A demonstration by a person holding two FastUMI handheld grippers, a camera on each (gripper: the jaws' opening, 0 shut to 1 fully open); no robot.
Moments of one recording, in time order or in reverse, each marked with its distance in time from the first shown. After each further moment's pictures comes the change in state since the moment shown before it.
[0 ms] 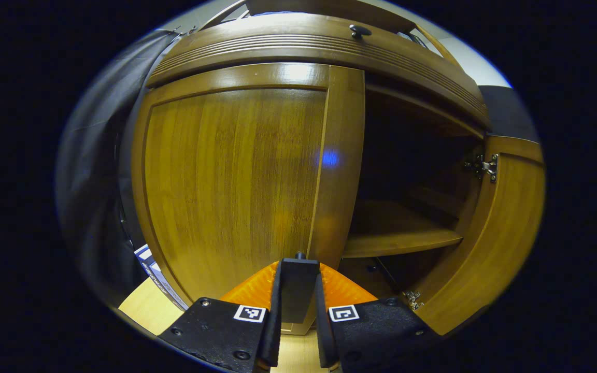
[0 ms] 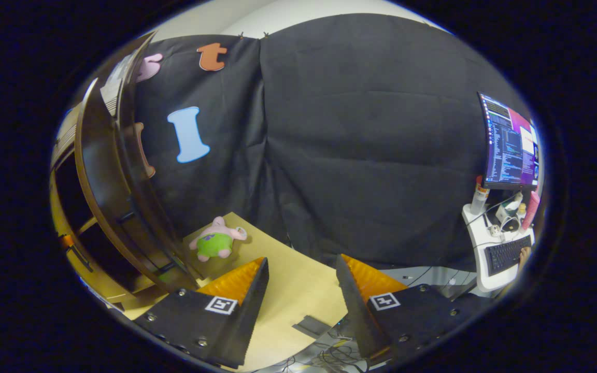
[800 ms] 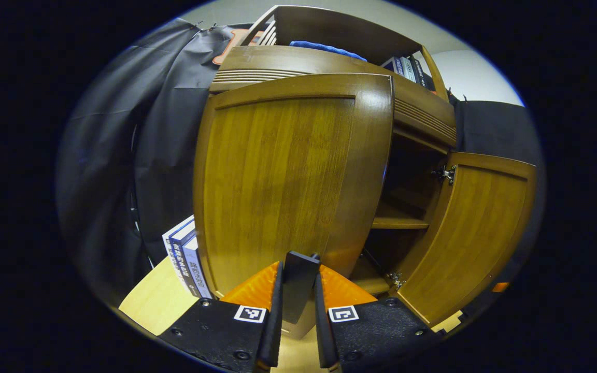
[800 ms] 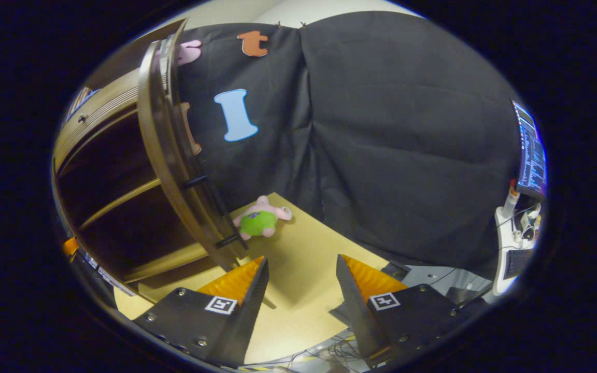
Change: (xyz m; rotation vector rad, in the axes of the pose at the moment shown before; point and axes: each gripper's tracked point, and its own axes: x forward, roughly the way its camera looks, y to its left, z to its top) left arm -0.115 0.052 -0.013 -0.056 -0.007 -0.069; right arm -0.031 0.084 -0.037 -0.070 0.085 0.215
